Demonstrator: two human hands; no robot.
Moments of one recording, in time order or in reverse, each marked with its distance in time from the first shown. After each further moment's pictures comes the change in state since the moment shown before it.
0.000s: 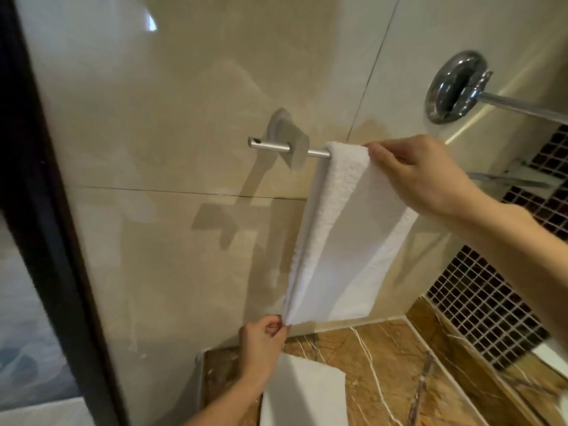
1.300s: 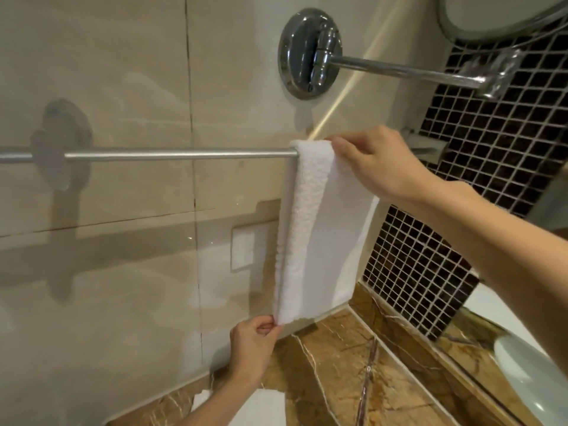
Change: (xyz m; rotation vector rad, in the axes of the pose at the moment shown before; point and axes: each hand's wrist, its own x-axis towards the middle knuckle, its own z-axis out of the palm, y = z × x) left_hand 0.027 -0.004 0.149 0.025 -0.226 0.006; right_hand -0.022 0.148 -0.029 0.009 0.057 0.067
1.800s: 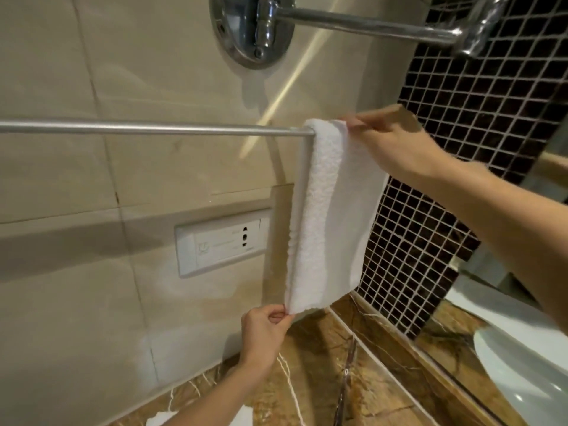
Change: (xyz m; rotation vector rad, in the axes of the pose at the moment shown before) left_hand 0.021 0.006 0.086 0.062 -0.083 0.132; right_hand -0.010 0.081 -0.017 0.135 0.026 0.171
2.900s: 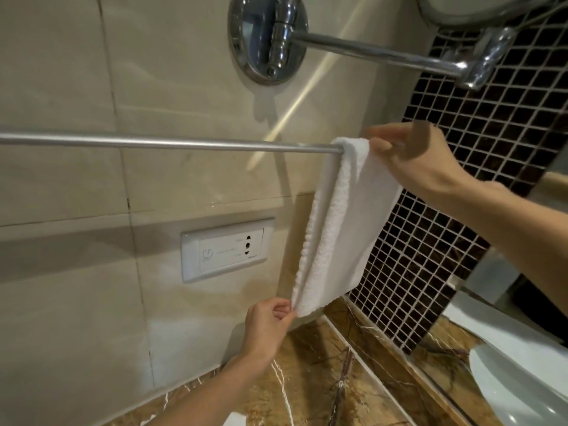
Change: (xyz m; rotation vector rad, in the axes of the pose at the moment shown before) left_hand 0.018 0.007 0.005 0.093 -0.046 0.057; right_hand 0.003 0.016 -0.013 -0.056 0.112 0.051
